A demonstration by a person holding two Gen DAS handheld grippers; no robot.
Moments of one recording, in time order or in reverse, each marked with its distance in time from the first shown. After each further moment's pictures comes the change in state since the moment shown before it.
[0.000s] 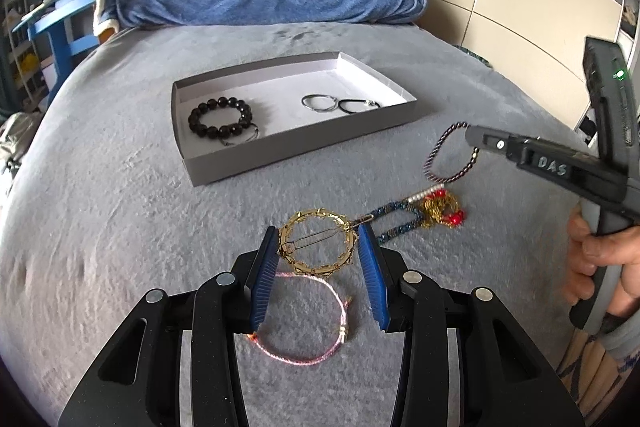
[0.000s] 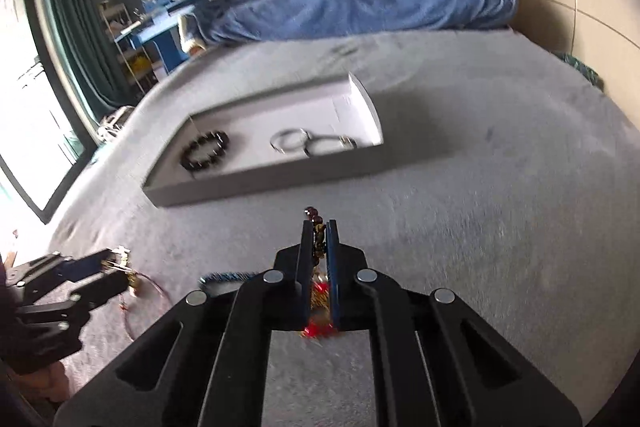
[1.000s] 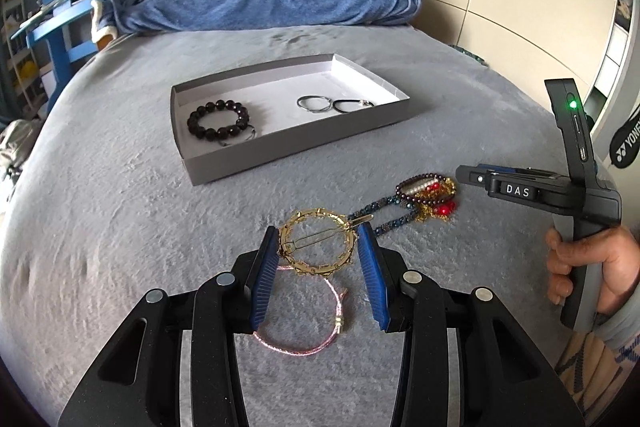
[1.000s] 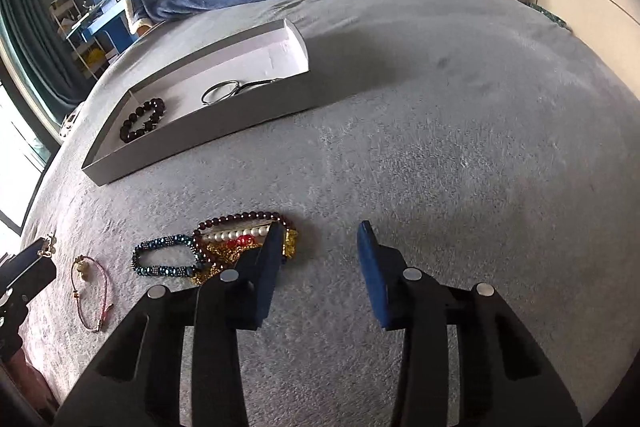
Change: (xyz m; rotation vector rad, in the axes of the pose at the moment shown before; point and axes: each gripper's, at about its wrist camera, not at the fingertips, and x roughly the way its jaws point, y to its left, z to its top) left arm -0.007 -0.005 -0.009 0.021 -0.011 -0.004; right arm 0.028 -0.045 -0.037 0.118 0.157 -0.127
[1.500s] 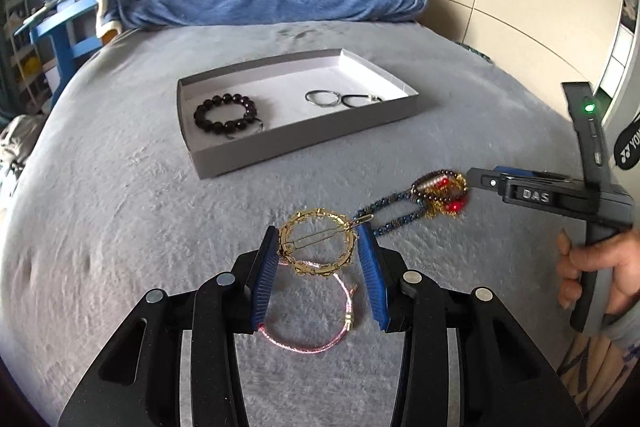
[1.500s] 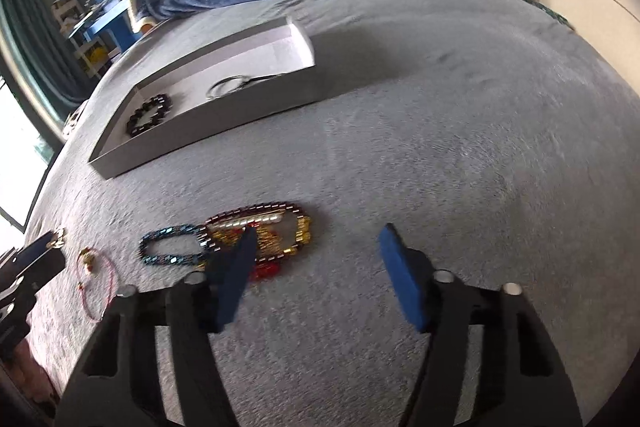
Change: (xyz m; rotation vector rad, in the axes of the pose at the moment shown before) left arm 0.003 0.005 -0.001 -0.009 0.010 0.016; right arm -0.001 -0.007 -0.004 0.034 0.019 -0.006
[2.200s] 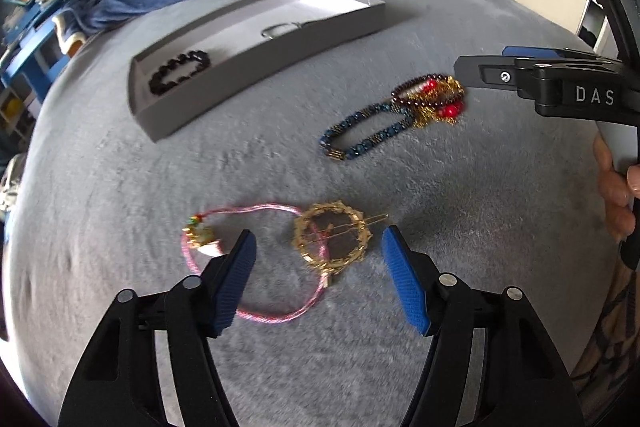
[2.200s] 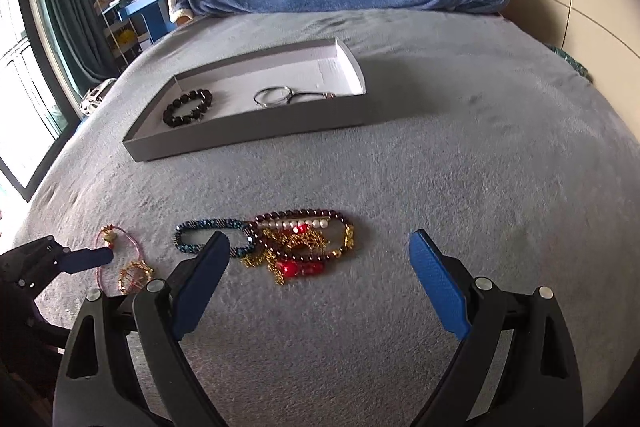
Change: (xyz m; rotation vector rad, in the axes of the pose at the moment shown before) left arm 0.043 -0.034 -0.030 0.200 0.196 0.025; right arm -0.021 0.038 -0.006 -0.165 -0.059 0.033
